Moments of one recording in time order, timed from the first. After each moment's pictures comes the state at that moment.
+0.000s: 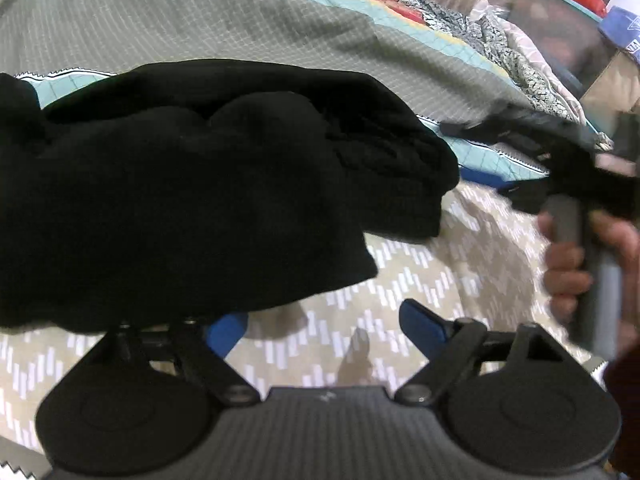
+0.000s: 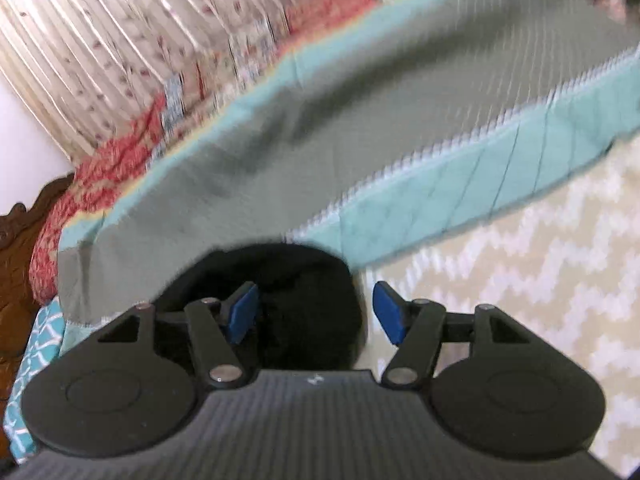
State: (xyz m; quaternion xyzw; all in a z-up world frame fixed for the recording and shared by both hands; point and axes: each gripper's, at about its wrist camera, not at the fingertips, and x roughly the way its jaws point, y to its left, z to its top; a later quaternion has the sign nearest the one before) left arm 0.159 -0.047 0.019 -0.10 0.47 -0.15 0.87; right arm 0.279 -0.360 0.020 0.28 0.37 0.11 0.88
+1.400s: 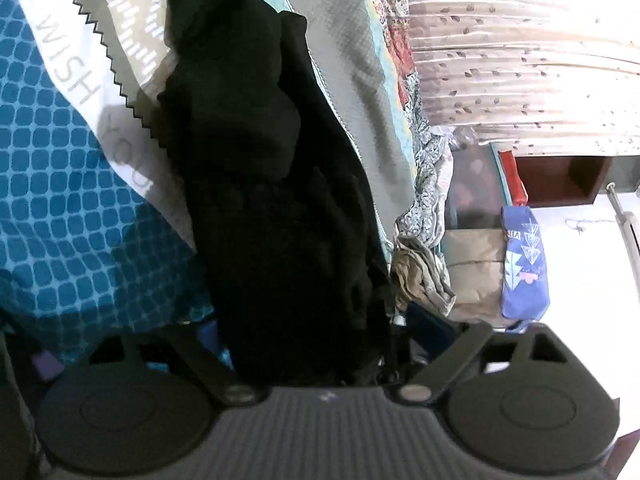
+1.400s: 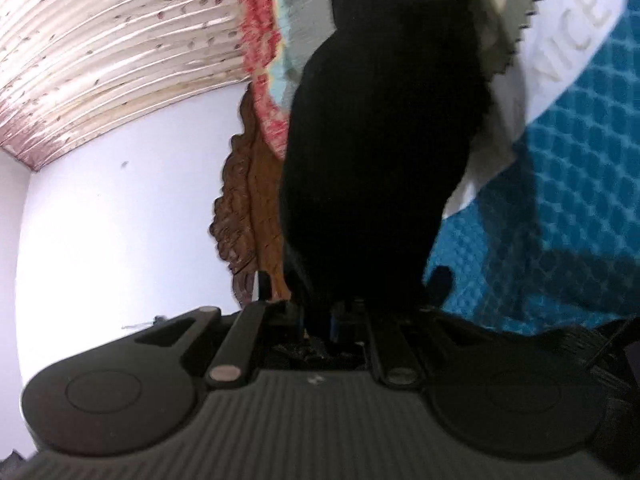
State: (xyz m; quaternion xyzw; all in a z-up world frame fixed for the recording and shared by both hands) left arm 0.016 0.093 0.010 -0.52 0.45 -0.23 0.69; right arm 0.042 -0.261 0.013 0.64 0.47 0.36 0.49
